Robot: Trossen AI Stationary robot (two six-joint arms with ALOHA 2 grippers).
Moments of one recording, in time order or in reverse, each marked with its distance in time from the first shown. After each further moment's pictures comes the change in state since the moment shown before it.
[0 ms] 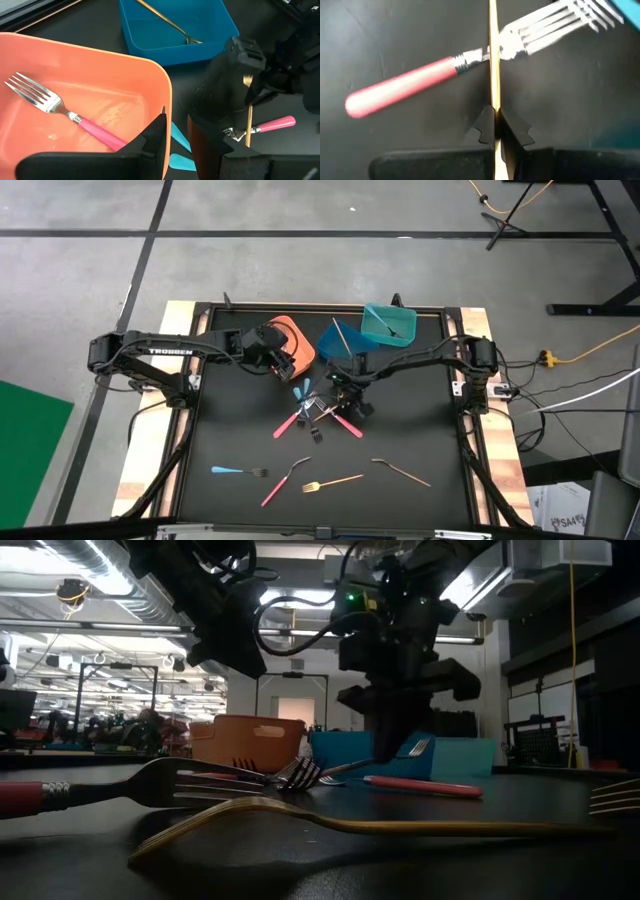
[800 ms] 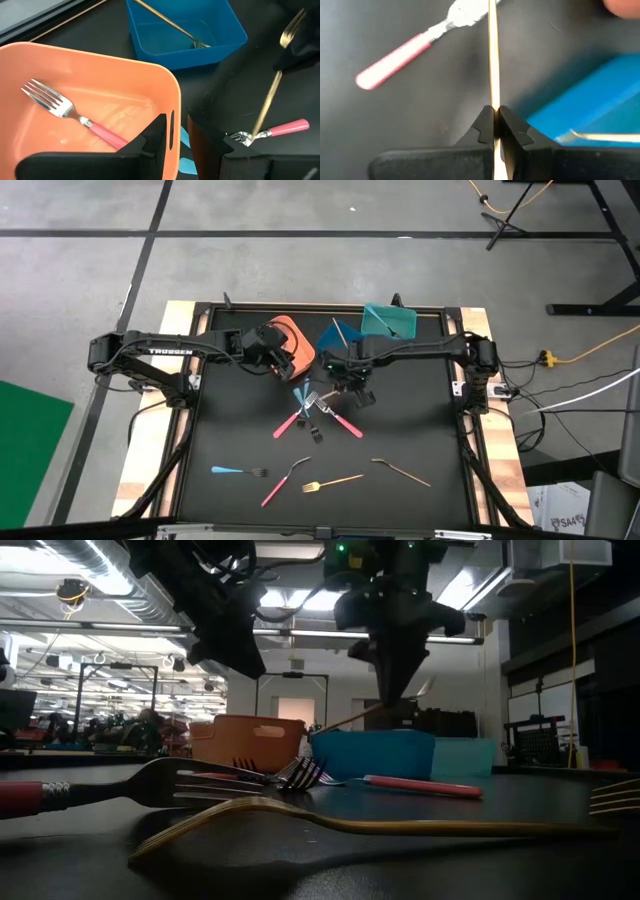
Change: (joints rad) left arm 0.000 0.000 0.000 0.000 -0.043 0.026; right arm -0.001 -0.003 0.308 -0.432 0.197 0.164
